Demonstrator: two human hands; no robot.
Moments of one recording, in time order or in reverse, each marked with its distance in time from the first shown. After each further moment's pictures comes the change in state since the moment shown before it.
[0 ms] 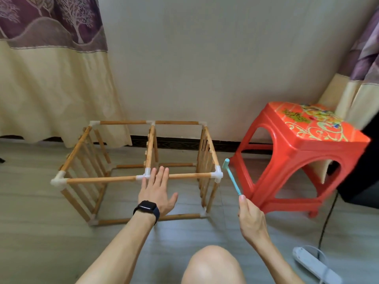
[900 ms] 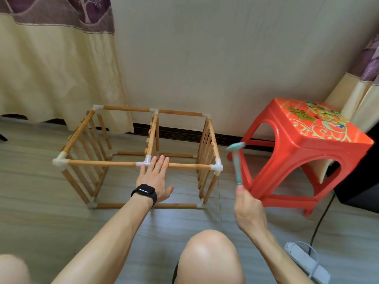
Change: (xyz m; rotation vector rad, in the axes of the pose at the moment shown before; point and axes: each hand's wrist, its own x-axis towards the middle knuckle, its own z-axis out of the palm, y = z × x) left_hand -0.004 -0.001 -0.006 0.038 -0.074 0.003; right_hand -0.004 -0.008 -0.006 -0.217 -0.004 -0.126
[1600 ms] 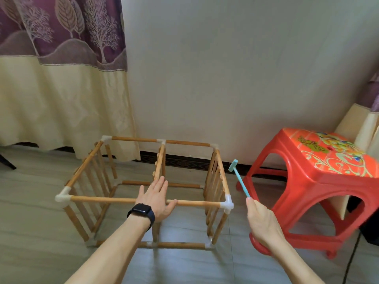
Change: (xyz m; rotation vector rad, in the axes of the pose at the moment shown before) left_hand 0.031 -0.024 -0.035 -0.077 -0.006 -0.024; right_hand 0.067 -0.033 -0.025 0.008 -0.140 0.054
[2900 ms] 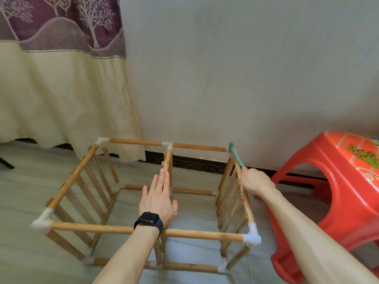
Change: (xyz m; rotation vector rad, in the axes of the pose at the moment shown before) left_hand 0.099 -0.018 0.017 -0.021 0.134 -0.143; right_hand 0.226 -0.063 0.055 -0.240 -0.013 0.089
